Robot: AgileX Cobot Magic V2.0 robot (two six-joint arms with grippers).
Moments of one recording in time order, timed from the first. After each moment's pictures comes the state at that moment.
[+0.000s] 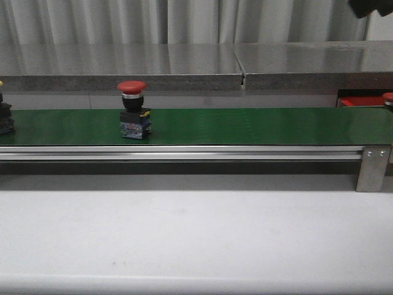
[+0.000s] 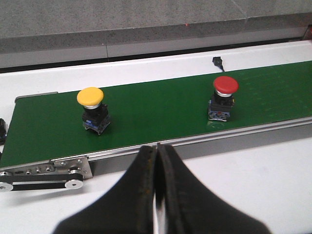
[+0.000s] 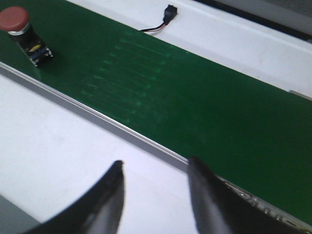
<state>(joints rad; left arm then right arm) -0.07 0.59 -0.73 -0.31 0.69 0.25 0.23 1.18 -1.03 0.29 0.66 -0.30</state>
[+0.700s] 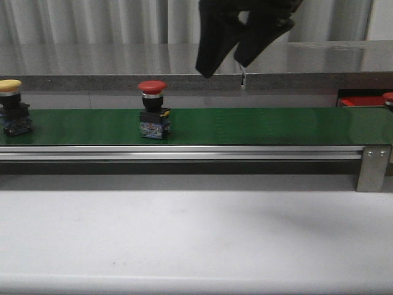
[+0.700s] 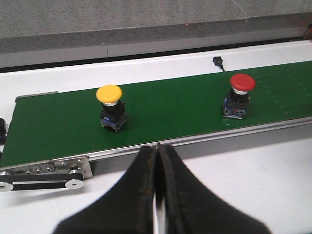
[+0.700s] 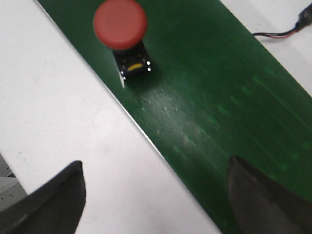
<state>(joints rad) -0.07 0.59 -0.73 -0.31 0.69 0.25 0.46 1.74 -1.52 0.29 0.85 -0.44</state>
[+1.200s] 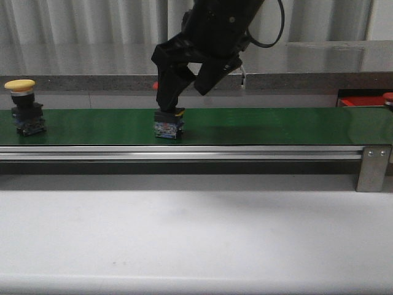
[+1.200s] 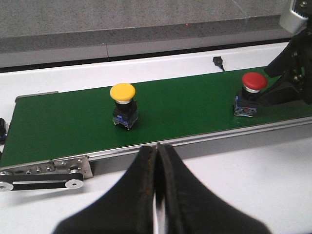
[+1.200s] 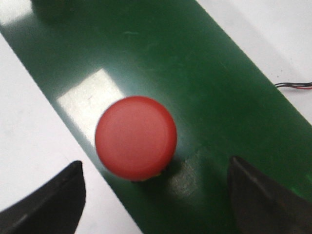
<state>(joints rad) -0.07 0.59 -0.73 -0.31 0.69 0.25 0.51 1.94 -1.61 0.30 0.67 -0.44</state>
